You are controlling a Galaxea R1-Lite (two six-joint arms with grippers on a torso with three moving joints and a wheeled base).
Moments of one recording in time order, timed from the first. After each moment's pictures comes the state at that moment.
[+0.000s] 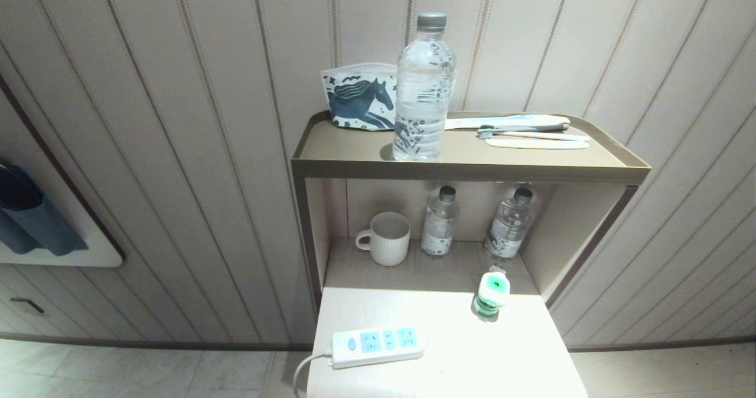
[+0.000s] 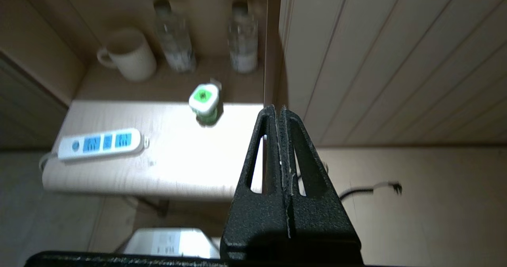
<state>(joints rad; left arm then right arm) 0.00 0.00 0.00 -0.11 0.00 -0.07 0.00 0.63 -1.09 0.67 -0.03 0.05</state>
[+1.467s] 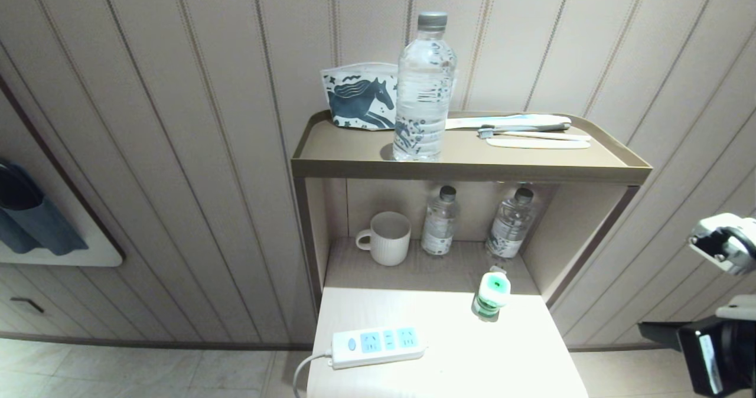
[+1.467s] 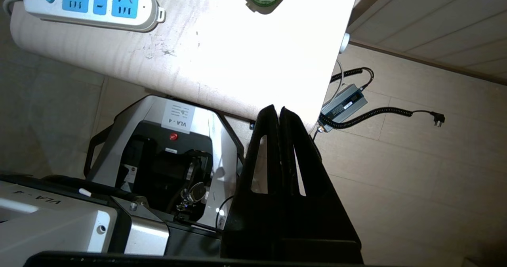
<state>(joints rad) 0.00 0.00 0.00 -0.11 0.00 -0.07 0.42 1.10 -0.80 0.46 -0.15 0.16</state>
